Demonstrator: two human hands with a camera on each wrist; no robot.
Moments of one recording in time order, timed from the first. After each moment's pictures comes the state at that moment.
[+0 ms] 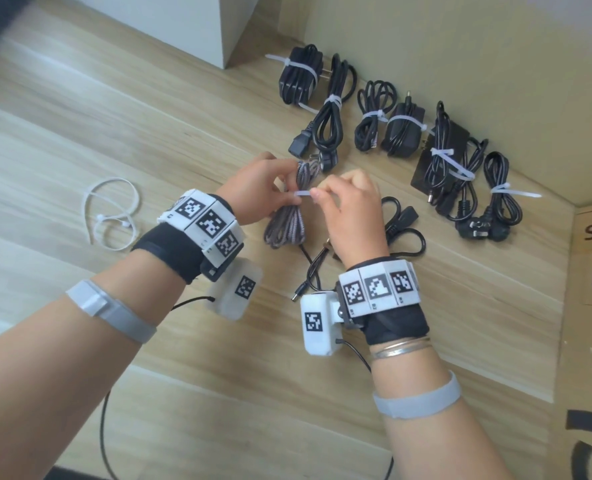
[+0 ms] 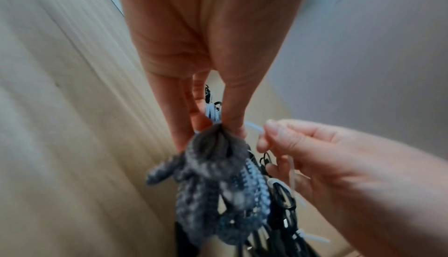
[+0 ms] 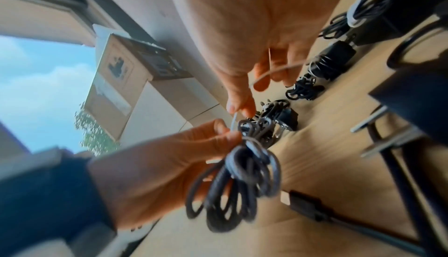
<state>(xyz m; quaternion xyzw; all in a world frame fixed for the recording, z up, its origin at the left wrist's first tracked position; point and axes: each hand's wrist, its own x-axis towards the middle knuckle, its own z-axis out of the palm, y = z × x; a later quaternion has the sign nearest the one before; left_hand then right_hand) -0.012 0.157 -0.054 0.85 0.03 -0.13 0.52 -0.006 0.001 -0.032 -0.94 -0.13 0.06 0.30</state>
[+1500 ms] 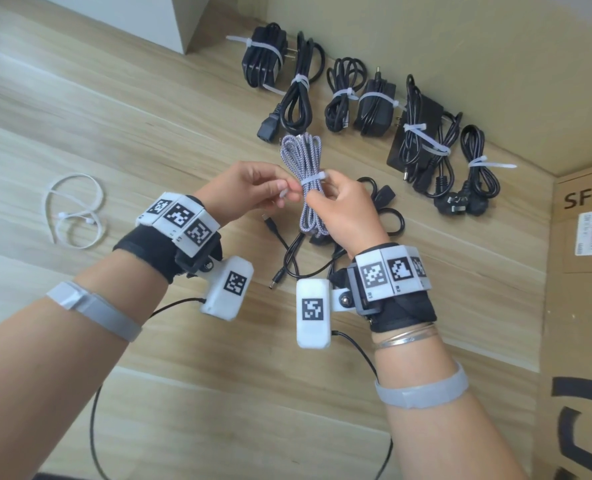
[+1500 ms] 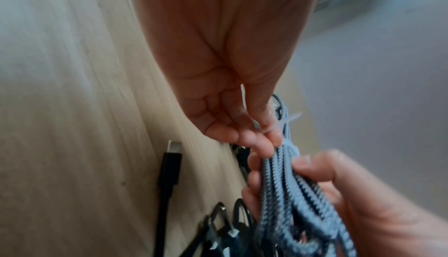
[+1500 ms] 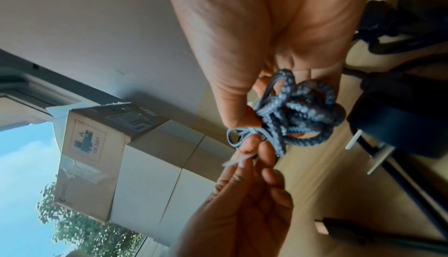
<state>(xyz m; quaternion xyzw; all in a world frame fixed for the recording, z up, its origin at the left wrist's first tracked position) -0.019 0.134 -0.065 0.67 0.01 -0.21 0.71 -0.009 -0.027 -0.025 -0.86 0.01 0.22 0.47</state>
